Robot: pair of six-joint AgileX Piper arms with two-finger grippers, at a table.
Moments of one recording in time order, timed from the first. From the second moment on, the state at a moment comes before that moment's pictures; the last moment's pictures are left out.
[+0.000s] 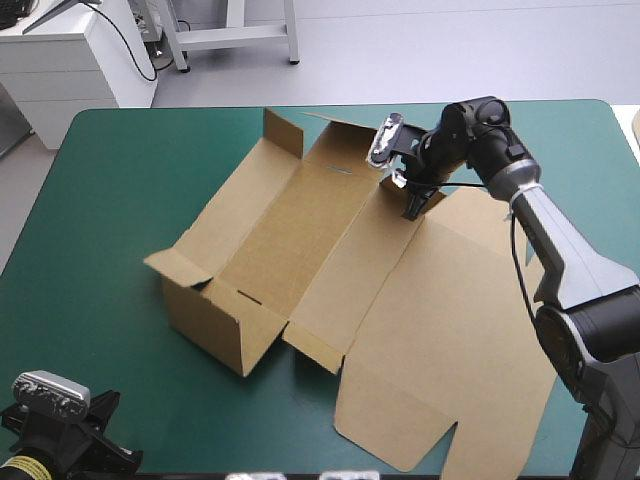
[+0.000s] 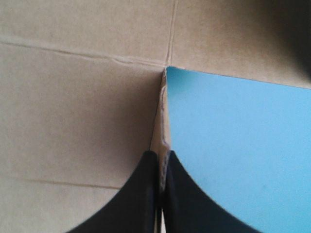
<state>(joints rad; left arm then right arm) -0.43 0.14 -0.47 0.16 1.09 -0.05 0.34 1.90 -1.90 0.09 1.13 -0.92</state>
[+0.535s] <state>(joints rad) -0.42 0.14 -0.47 0.16 1.09 -0.05 0.63 1.91 -1.91 0.10 1.03 -1.07</state>
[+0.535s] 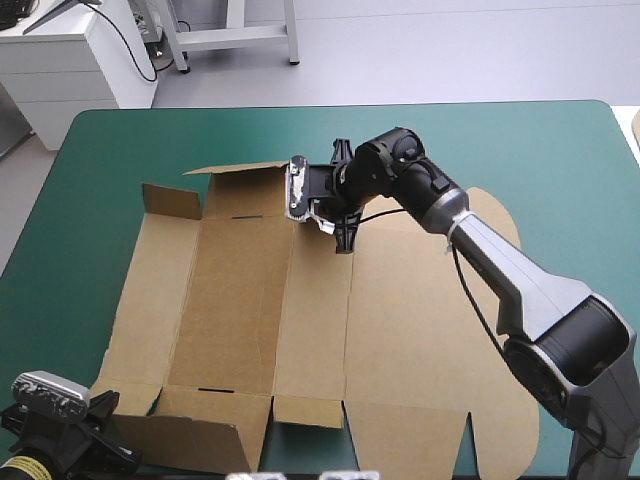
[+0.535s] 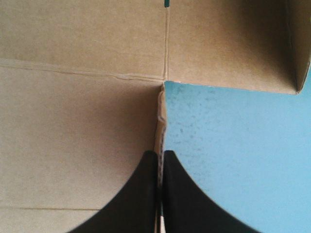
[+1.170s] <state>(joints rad) -0.42 0.14 -0.47 0.16 1.09 -0.05 0.65 1.95 -1.91 0.03 1.06 -0.97</state>
